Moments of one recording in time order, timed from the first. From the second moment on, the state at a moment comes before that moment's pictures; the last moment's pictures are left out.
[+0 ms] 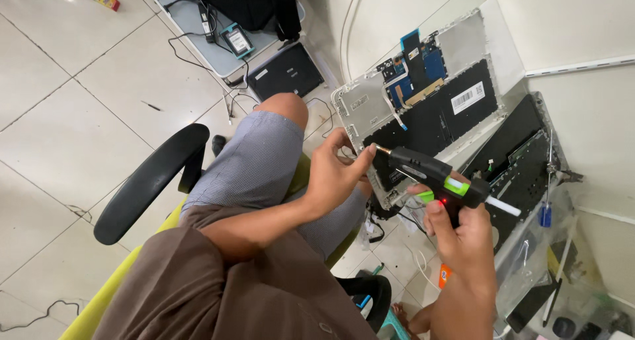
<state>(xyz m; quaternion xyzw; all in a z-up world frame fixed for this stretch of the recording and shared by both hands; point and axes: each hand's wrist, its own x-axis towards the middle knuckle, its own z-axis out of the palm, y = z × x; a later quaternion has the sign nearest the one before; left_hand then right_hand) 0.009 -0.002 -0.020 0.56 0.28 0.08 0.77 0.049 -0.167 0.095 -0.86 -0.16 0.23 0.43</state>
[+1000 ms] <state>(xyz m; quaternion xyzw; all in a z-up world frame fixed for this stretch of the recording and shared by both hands) 0.008 -0.016 -0.043 0.39 0.29 0.14 0.86 0.088 -0.187 0.063 -0.86 -0.28 0.21 0.36</state>
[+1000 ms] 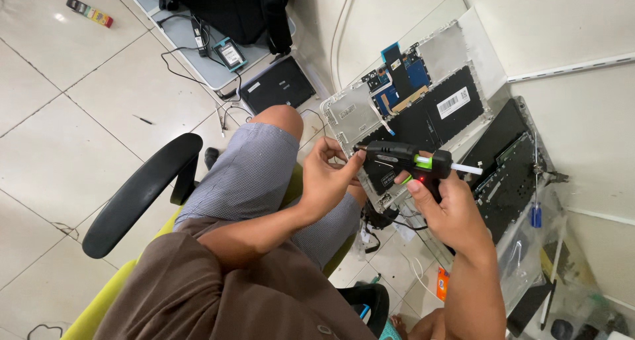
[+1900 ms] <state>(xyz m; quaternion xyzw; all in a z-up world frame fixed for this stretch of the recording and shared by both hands) 0.007 0.013 0.079 0.36 0.15 0.09 0.92 0.019 -0.206 0.007 -0.71 -0.09 -0.21 0.66</state>
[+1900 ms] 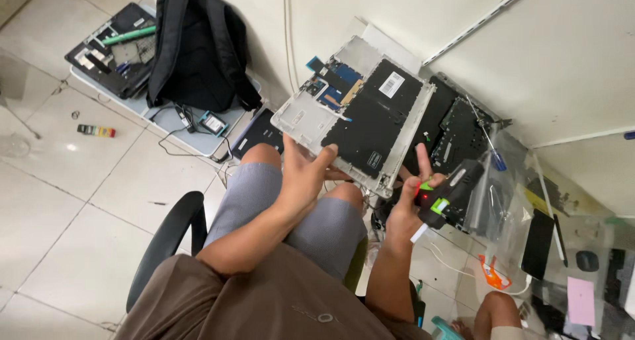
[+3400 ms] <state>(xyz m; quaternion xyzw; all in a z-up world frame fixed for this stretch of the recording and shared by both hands) -0.023 0.034 0.037 -0.33 0.02 -0.35 0.88 0.101 -0.179 -0.026 -0.24 -0.16 0.13 0.95</state>
